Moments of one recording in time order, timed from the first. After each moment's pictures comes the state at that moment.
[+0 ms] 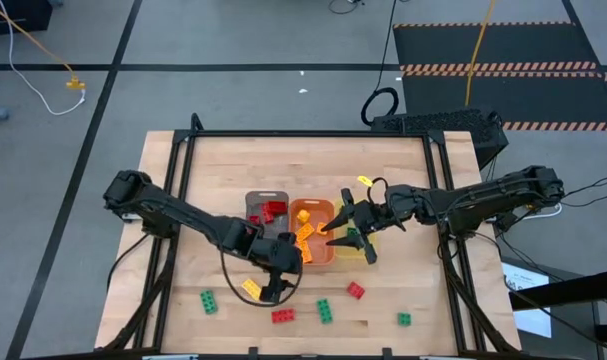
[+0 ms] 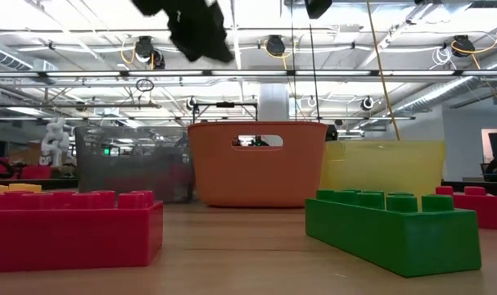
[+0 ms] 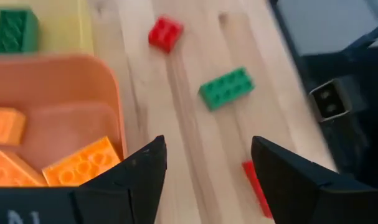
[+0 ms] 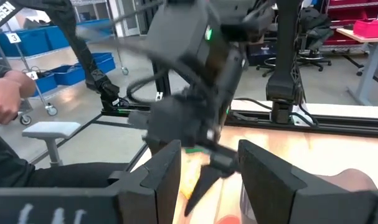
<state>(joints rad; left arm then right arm) -0.34 1.69 1.25 -0.40 0.08 -0.17 0.12 1.23 0.80 0.33 -0.21 0.11</state>
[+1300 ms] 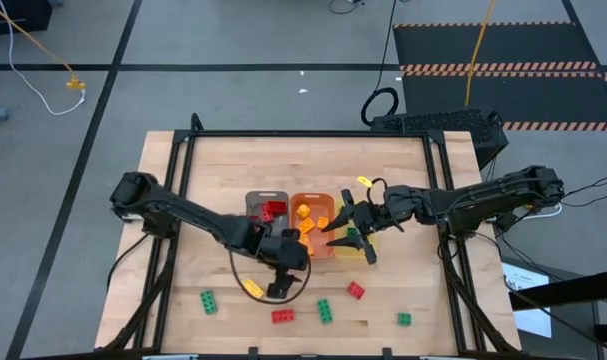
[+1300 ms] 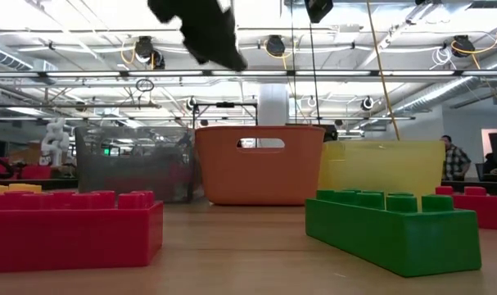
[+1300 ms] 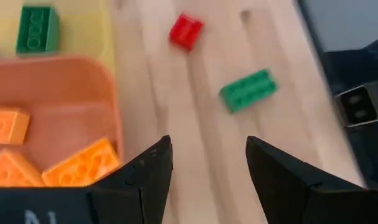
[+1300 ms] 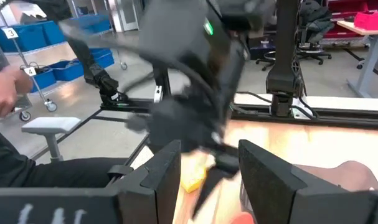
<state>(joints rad) -0.32 1.75 1.32 -0.48 0.05 -0.16 0.12 1.23 0.80 0.30 -0.21 0.11</state>
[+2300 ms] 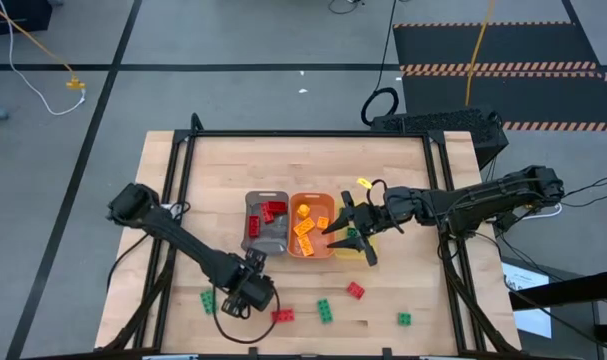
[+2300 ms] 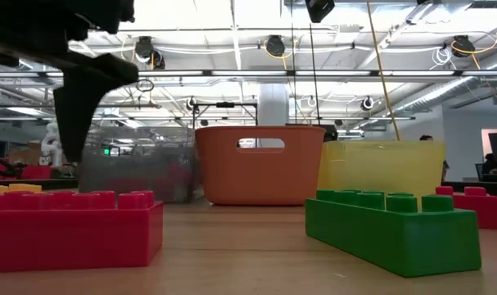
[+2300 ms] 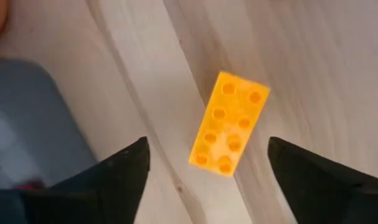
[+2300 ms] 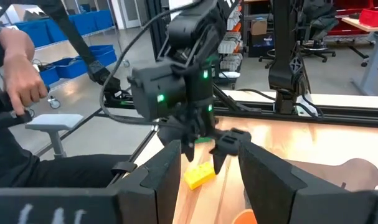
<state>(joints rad) -0.56 1.80 1.23 -0.88 -0.06 -0.17 0.13 1.23 0.80 0.29 -0.21 0.11</state>
